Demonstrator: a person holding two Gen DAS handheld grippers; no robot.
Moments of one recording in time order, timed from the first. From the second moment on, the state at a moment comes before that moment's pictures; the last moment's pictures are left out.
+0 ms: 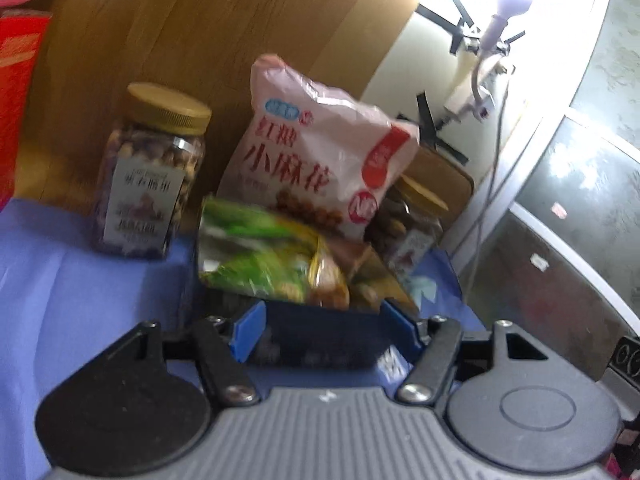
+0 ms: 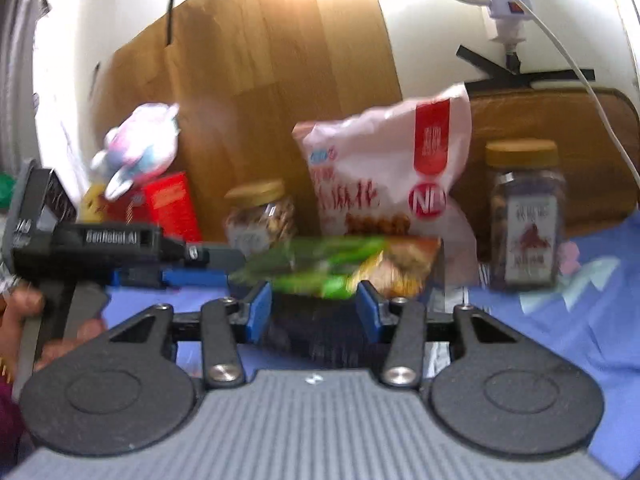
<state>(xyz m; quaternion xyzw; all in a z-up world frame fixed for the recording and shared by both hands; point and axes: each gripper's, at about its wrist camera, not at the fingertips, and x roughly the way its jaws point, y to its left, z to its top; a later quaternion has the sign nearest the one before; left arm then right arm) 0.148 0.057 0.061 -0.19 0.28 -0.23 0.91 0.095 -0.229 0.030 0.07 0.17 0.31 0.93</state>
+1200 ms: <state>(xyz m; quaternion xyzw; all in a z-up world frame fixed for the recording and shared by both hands) 0.234 -0.002 0.099 -0.14 0.32 -0.24 0.90 0.185 -0.162 0.064 -0.23 0.20 0.24 0.92</state>
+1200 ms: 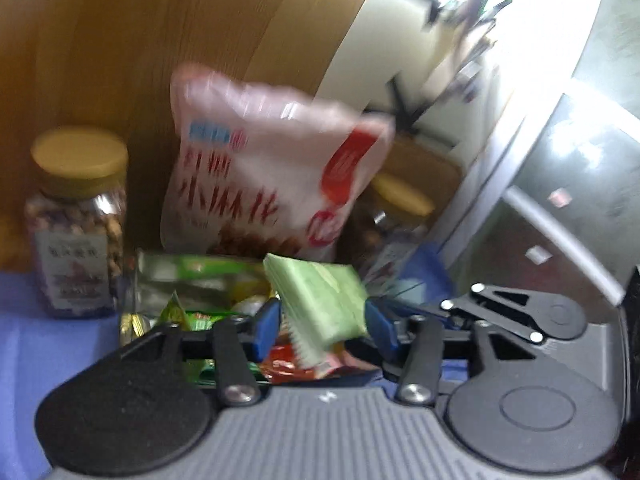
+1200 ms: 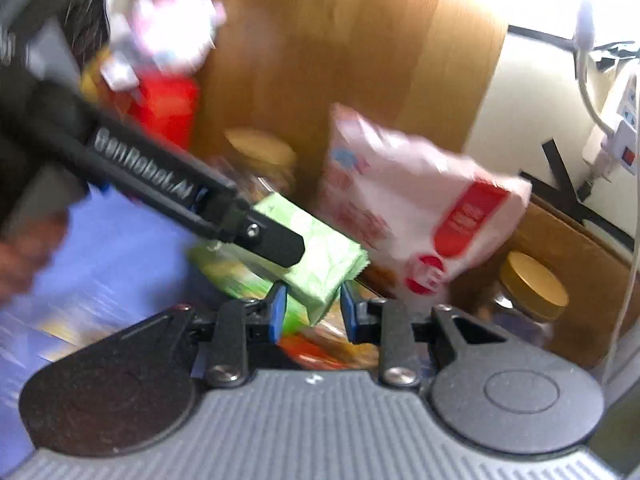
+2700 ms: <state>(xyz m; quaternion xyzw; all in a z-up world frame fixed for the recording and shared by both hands) 0.112 0.084 0.003 -0.08 0.34 -0.10 0.93 0.103 -0.178 -0.032 0.19 0.34 0.35 0.85</state>
